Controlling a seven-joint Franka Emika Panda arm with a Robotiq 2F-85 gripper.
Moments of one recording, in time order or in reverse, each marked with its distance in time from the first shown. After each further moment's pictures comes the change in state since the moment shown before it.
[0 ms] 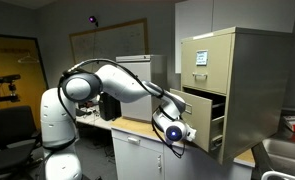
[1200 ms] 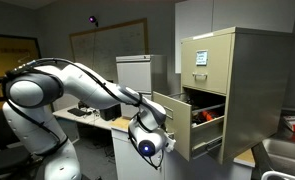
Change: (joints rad) arm -0.045 -0.355 0.005 -0.423 -0.006 -0.015 -0.110
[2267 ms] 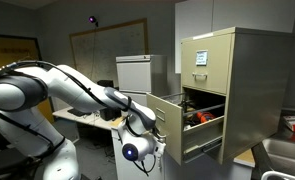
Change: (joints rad) arm -0.068 -0.125 0.092 -0.147 0.107 0.119 -0.217
